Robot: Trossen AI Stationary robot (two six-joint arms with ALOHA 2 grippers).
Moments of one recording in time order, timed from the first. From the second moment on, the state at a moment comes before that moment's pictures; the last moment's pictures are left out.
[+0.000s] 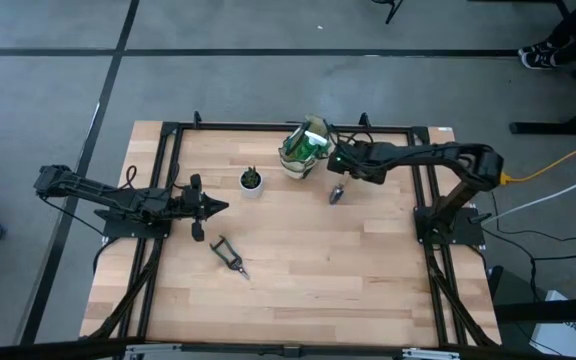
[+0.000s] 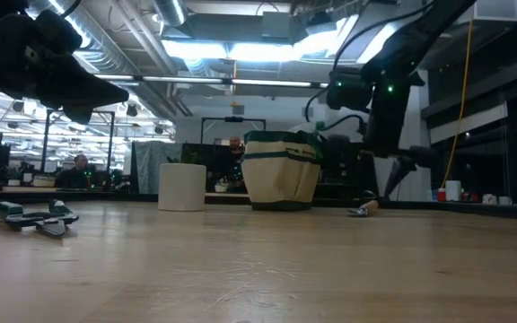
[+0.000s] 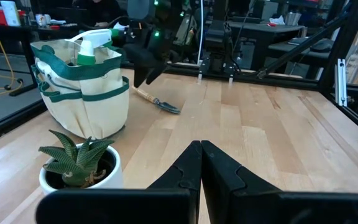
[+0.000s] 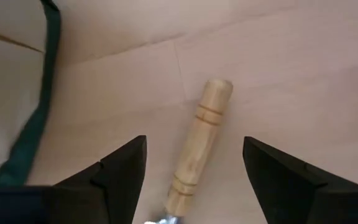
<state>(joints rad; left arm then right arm) -0.19 0.33 0.01 0.21 -0.37 -0.14 -0.41 1.64 0.92 -0.59 0.30 1.35</state>
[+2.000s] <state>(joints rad) -0.19 0.33 0.01 0.21 -0.37 -0.14 -0.29 1.57 0.95 -0.68 0.20 1.08</state>
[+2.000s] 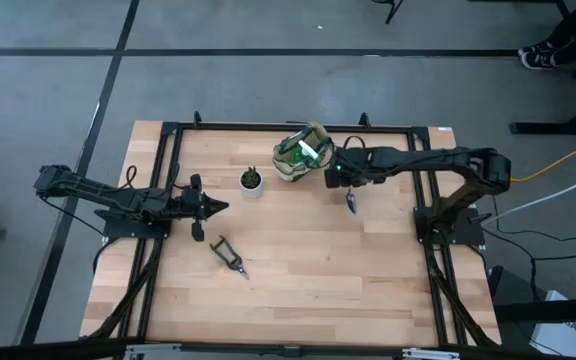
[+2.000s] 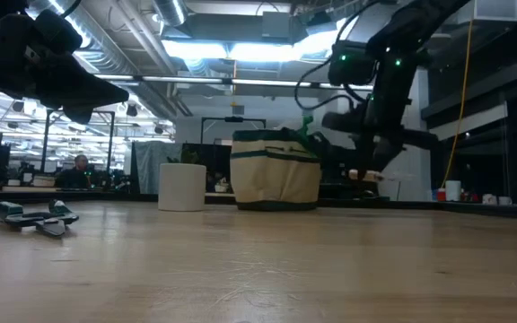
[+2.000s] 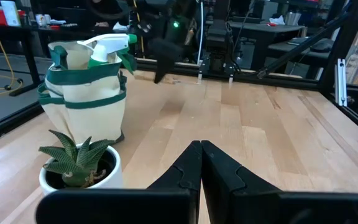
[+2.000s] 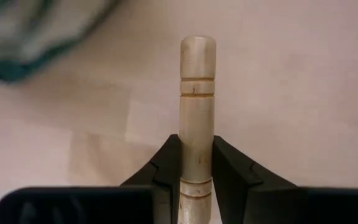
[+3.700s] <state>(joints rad) -0.19 0.33 0.01 0.21 -0.37 -0.14 -0.28 1.72 1.25 0.33 0.33 0.12</state>
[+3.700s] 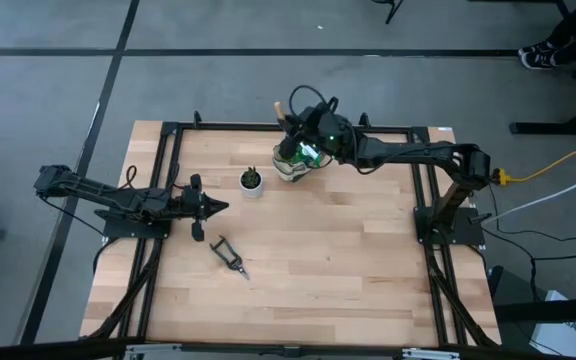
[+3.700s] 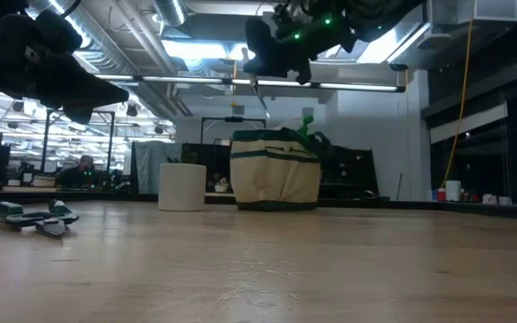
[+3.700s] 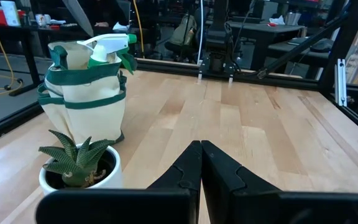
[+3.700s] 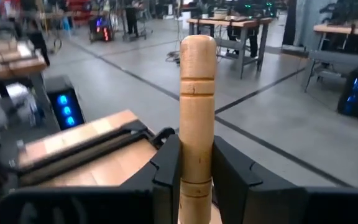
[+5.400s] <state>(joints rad) -0.19 0.33 0.01 0.21 -0.37 -0.14 -0.25 1.77 1.25 0.16 0.30 0.07</state>
